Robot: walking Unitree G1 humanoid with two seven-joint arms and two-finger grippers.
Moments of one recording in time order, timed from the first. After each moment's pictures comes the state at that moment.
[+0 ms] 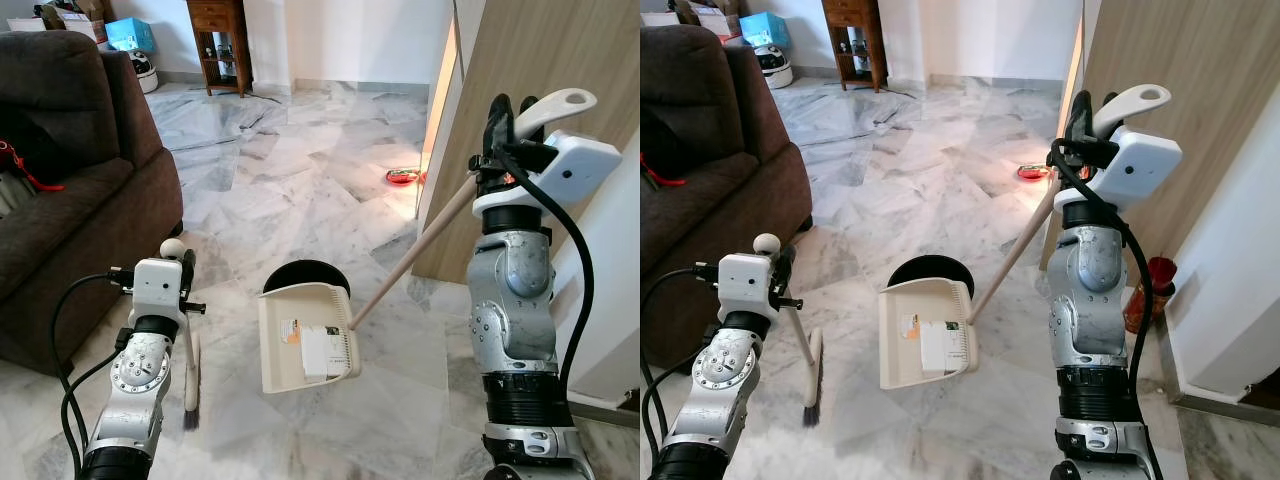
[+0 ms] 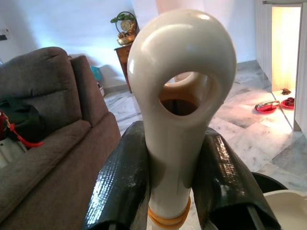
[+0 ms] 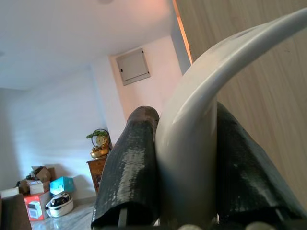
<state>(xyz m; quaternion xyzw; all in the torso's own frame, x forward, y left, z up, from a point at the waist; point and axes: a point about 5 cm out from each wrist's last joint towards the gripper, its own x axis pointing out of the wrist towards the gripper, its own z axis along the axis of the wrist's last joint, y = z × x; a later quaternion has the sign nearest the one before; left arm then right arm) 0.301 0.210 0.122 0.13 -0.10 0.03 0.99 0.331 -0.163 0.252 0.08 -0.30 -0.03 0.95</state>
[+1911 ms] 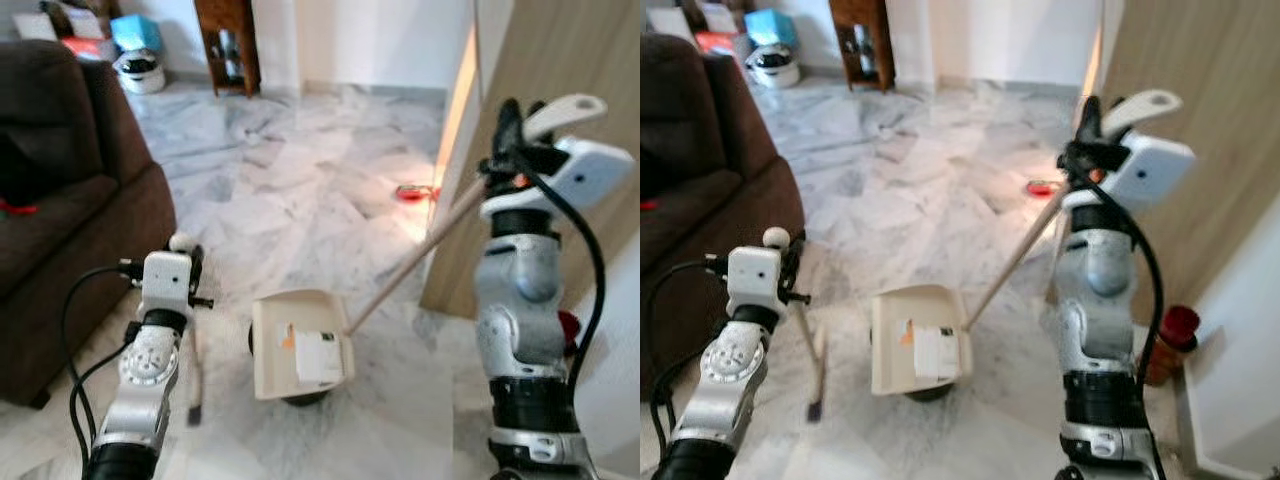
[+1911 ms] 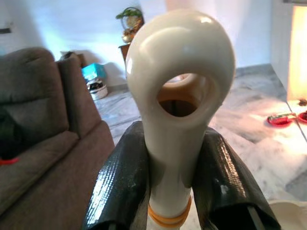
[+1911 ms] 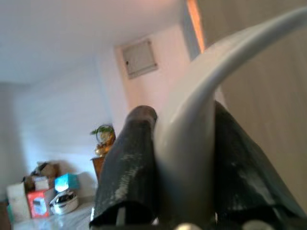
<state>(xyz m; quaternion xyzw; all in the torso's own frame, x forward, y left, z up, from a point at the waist) 0.304 0.202 0.128 0.12 -0.10 0.02 0.99 0.328 -0.167 0.251 0.09 -0.30 -0.03 0.95</state>
